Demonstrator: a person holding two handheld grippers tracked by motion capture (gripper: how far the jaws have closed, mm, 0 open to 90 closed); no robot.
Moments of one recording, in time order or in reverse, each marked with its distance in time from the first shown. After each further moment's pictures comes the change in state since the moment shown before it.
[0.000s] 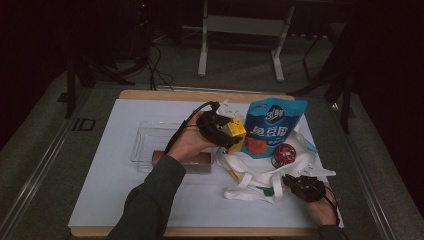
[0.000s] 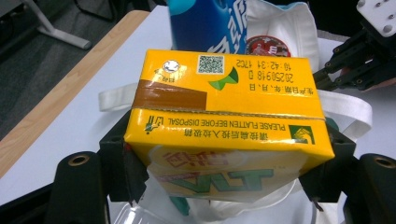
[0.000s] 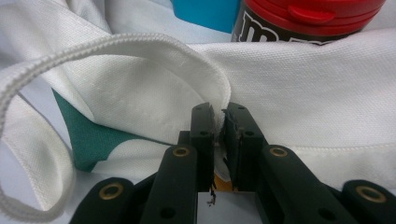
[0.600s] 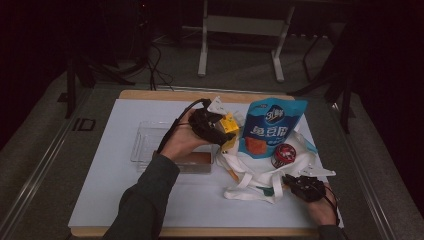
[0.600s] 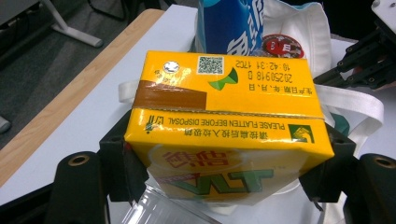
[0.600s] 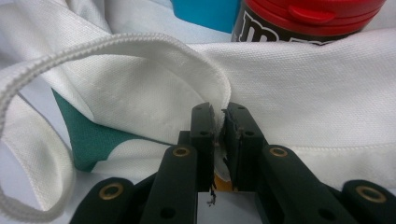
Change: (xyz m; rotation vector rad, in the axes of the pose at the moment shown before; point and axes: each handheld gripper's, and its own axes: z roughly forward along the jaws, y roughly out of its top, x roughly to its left) left arm 0.009 -0.007 -0.013 -0.006 0.032 -0.022; right arm 0.000 0.000 0.000 0.001 -0.002 0.000
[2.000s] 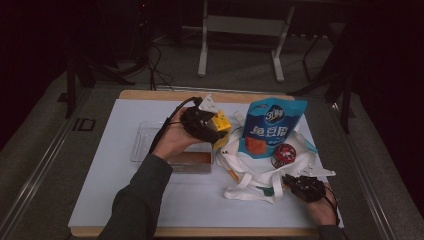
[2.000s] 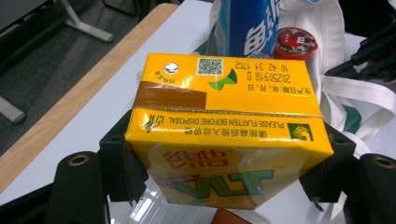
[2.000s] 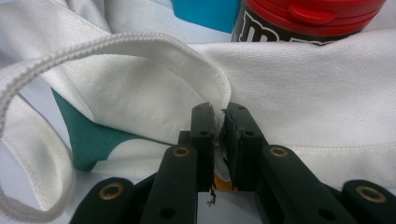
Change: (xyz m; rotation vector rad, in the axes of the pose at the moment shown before) left arm 0.010 -0.010 -0.016 0.012 0.038 -0.015; right arm 0.001 0.000 0.000 0.001 -0.003 0.001
